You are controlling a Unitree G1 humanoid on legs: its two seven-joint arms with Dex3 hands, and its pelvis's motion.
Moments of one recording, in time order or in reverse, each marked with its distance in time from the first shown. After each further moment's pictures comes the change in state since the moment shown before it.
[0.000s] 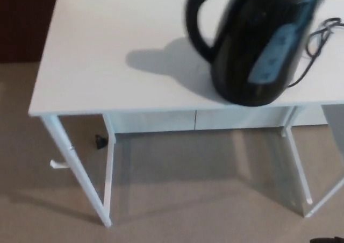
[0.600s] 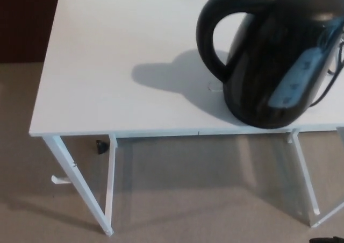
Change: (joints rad) left_arm 0.000 0.007 -0.017 0.010 0.007 -0.005 0.012; right_arm -0.013 0.004 0.006 -0.002 -0.001 0.013 -0.008
